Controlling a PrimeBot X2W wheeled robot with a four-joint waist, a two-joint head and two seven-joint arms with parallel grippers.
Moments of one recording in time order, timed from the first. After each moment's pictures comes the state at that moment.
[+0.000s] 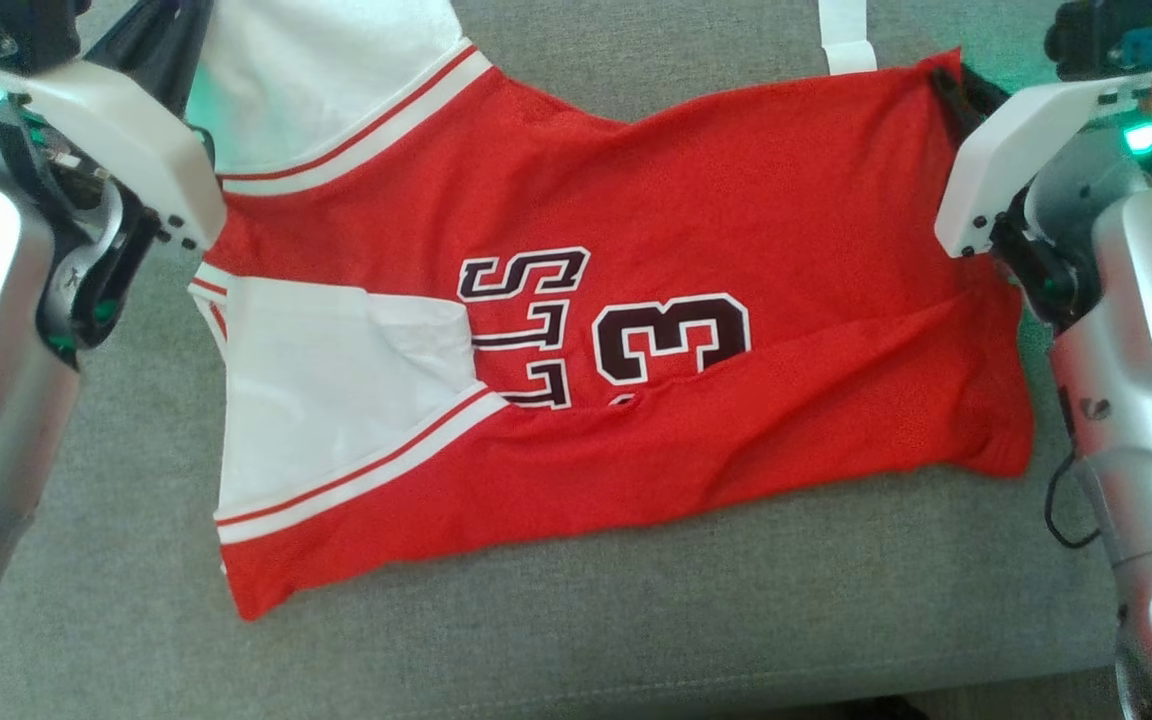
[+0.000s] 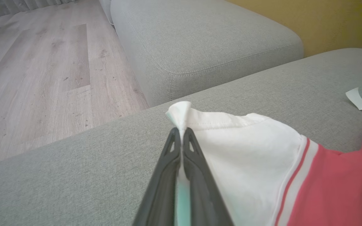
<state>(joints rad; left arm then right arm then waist) -0.89 0.52 -0.56 0.30 -0.63 -0.05 0.29 -0.82 -0.20 0.16 0.65 0.25 0.13 0.39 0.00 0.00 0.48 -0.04</state>
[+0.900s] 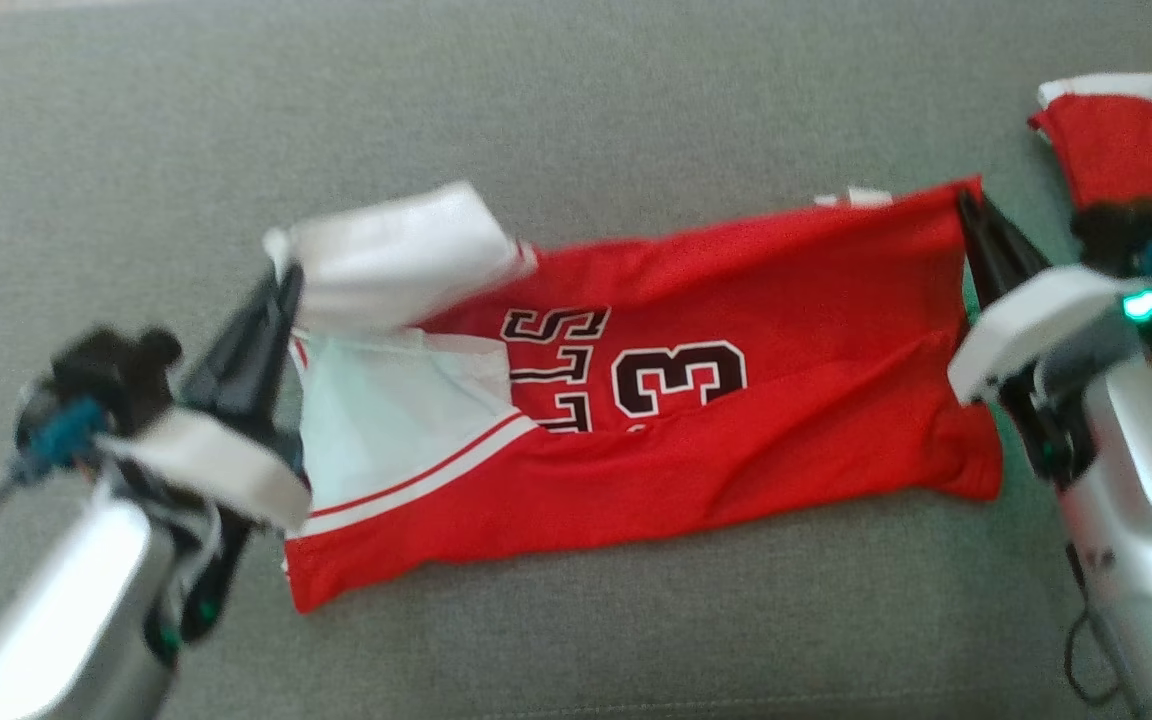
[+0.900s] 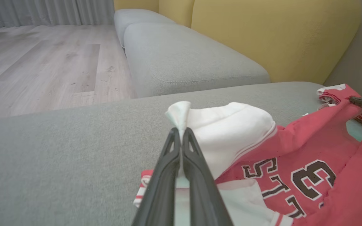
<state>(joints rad) -0.41 0.54 -0.56 0.07 -0.68 0.05 0.03 -0.58 -0.25 0.21 0.63 0.34 0.13 0.03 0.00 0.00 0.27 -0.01</state>
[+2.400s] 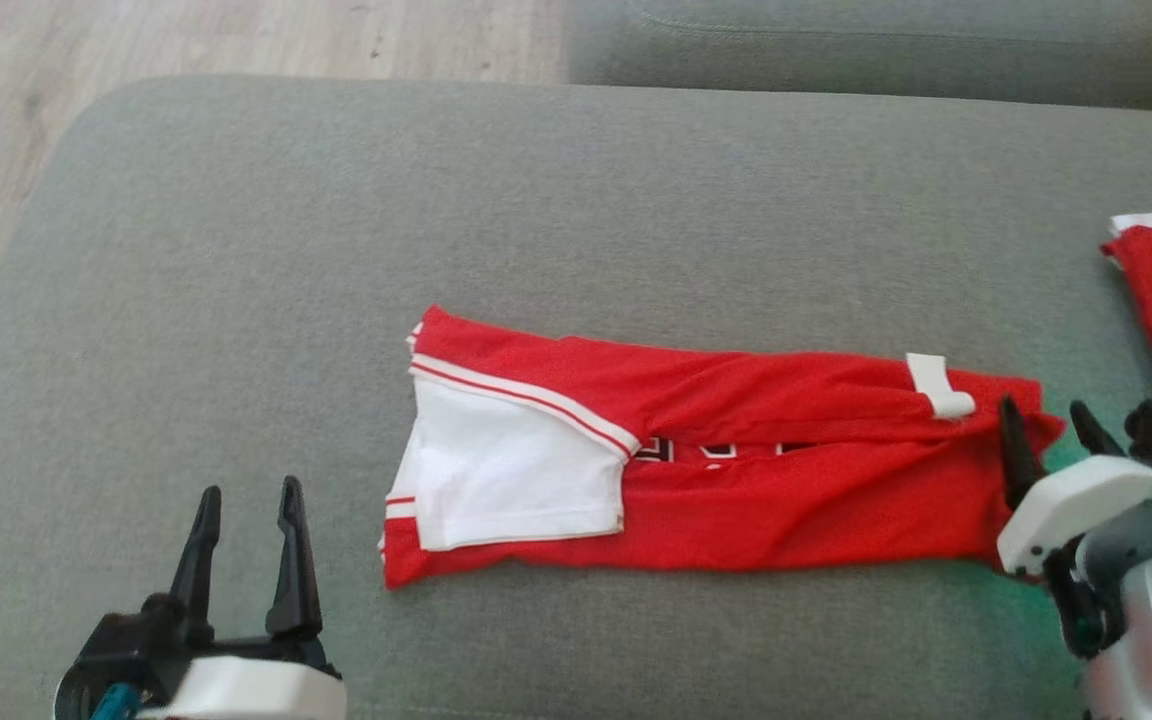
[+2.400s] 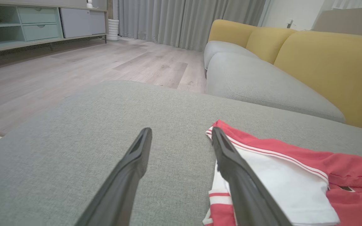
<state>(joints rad) 0.04 0.35 -0.41 0.04 -0.61 0.25 -0.25 -0.24 -0.13 -0.15 0.52 0.17 0.13 0.11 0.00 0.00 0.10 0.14</state>
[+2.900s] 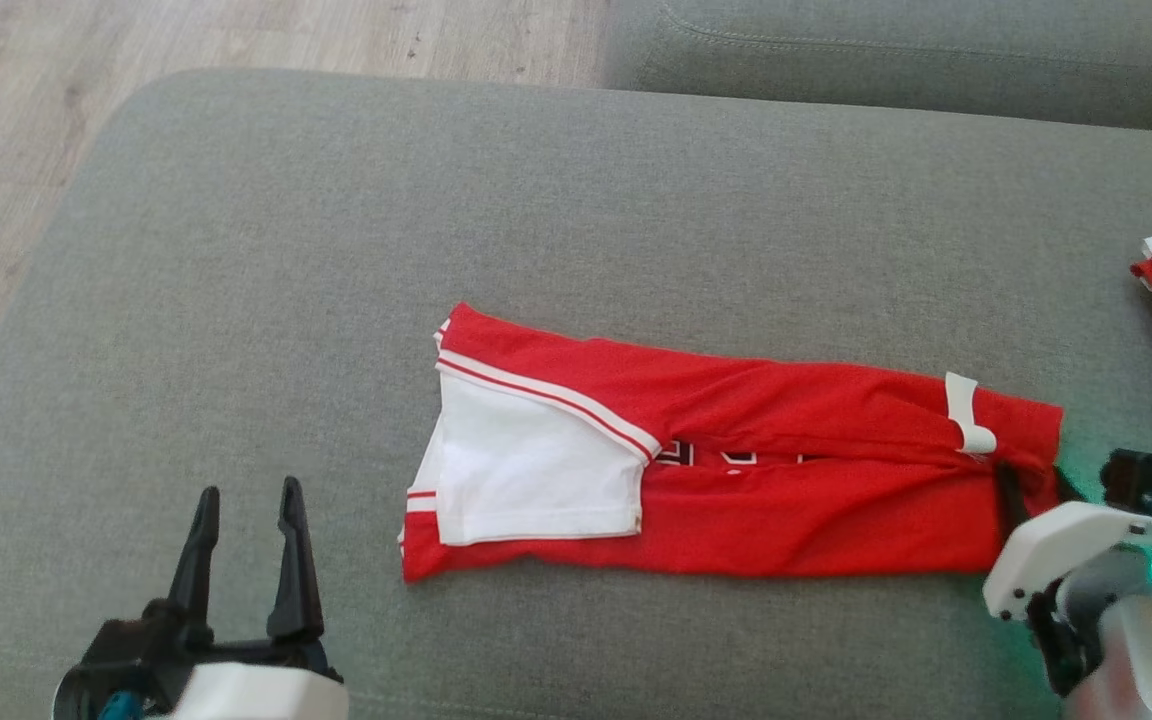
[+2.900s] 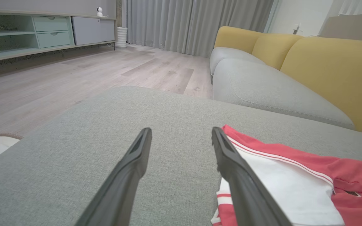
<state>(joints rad) 0.06 0.34 -0.40 0.02 -0.58 0.26 -0.25 -0.24 -0.11 -0.21 0.70 0.08 0.13 0.09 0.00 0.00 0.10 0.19</state>
